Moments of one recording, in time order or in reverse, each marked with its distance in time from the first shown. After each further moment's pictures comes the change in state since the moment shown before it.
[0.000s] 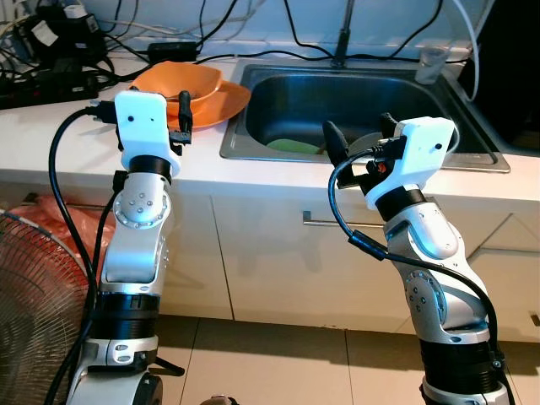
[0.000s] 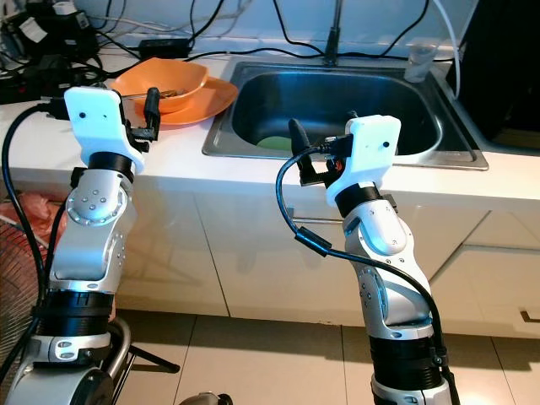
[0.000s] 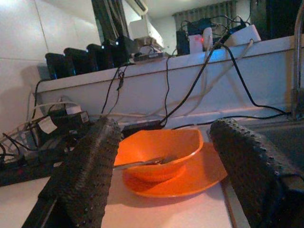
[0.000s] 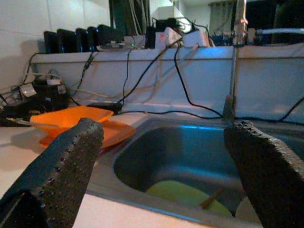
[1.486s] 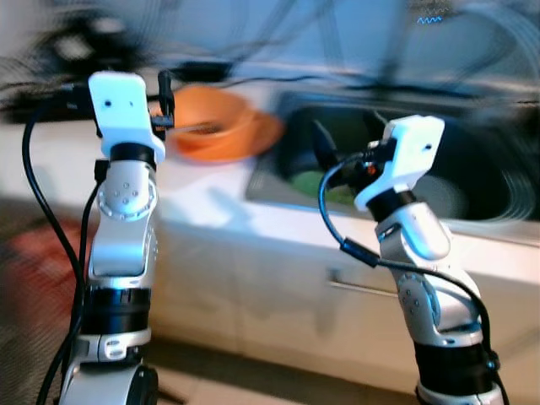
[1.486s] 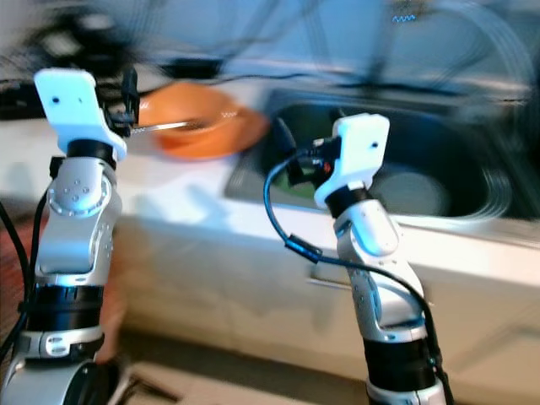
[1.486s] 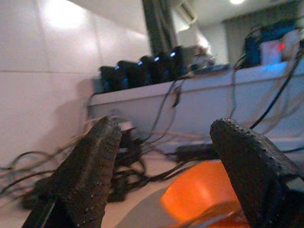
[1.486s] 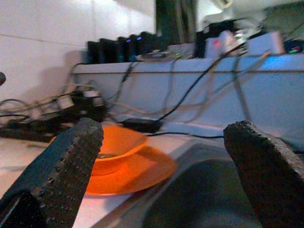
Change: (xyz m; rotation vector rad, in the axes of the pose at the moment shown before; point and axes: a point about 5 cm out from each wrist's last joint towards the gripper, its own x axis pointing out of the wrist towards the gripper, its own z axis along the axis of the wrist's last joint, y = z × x) left arm 0.003 0.009 0.014 0.012 -0.049 0.053; right arm 0.000 0.009 0.002 0.006 -0.022 0.056
